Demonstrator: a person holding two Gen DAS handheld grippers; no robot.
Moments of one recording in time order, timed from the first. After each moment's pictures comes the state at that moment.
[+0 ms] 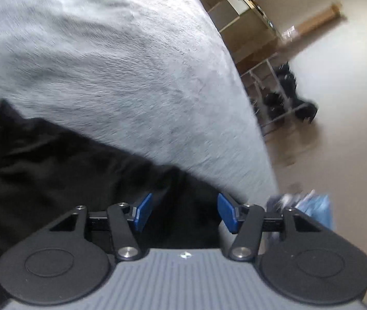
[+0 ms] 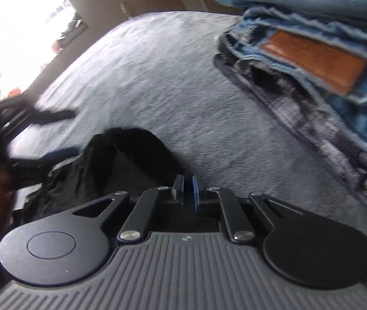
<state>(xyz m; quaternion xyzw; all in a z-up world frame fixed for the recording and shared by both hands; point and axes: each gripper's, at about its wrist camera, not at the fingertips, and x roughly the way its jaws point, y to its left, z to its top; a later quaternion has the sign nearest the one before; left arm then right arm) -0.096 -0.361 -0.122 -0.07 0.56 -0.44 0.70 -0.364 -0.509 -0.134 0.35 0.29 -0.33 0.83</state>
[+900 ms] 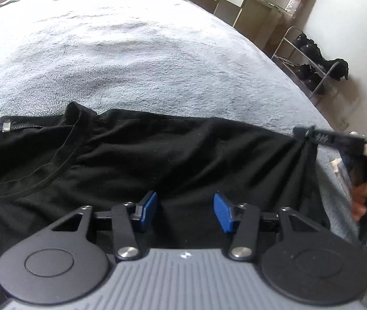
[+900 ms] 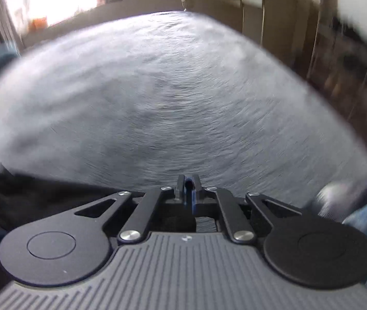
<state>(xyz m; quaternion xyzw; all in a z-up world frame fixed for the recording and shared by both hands) -0.133 -0.323 -0.143 0.07 0.47 -0.40 0.79 -0.233 -0.571 -0.129 0.10 0.36 -0.26 0.89</state>
